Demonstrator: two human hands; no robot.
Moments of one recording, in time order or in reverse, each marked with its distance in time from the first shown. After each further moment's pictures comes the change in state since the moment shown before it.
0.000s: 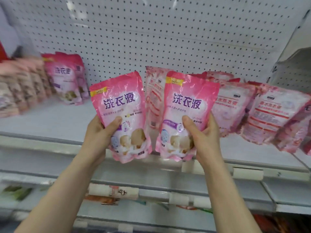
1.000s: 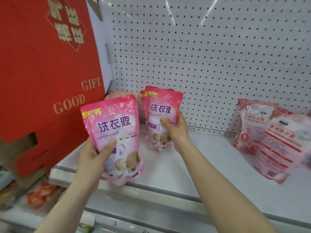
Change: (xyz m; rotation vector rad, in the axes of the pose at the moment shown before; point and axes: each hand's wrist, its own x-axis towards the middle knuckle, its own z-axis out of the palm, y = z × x) left_hand 0.126 0.044 -0.336 0.137 0.219 0.070; right_hand 0.108 0.113 0.425 -0.035 -0.230 0.067
